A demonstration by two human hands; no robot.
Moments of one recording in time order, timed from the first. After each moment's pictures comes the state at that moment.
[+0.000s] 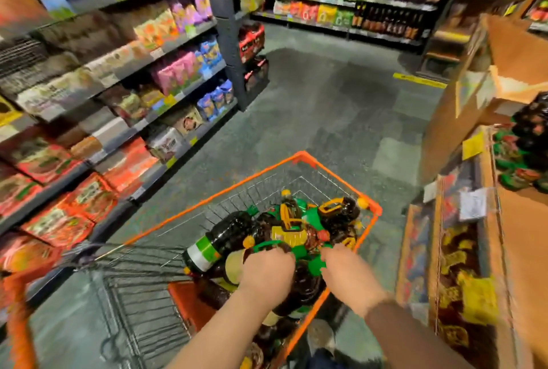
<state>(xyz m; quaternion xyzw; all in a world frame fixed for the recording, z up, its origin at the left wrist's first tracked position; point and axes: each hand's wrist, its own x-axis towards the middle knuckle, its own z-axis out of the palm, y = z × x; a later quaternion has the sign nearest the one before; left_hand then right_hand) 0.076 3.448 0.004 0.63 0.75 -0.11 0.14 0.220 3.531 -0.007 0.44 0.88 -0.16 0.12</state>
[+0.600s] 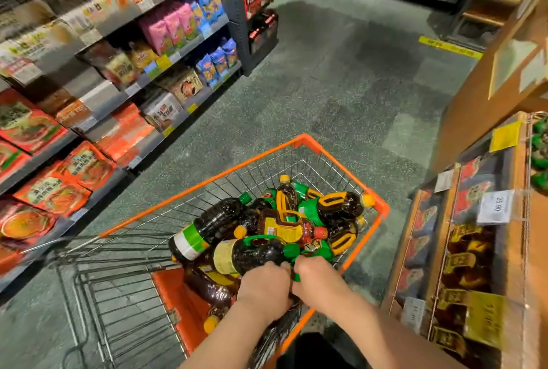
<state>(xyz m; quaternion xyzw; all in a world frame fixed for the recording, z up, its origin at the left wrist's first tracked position) 0.085 3.487 -0.057 0.56 0.76 -0.13 0.31 0.186 3.563 -0.050 0.38 0.85 -0.31 0.18</state>
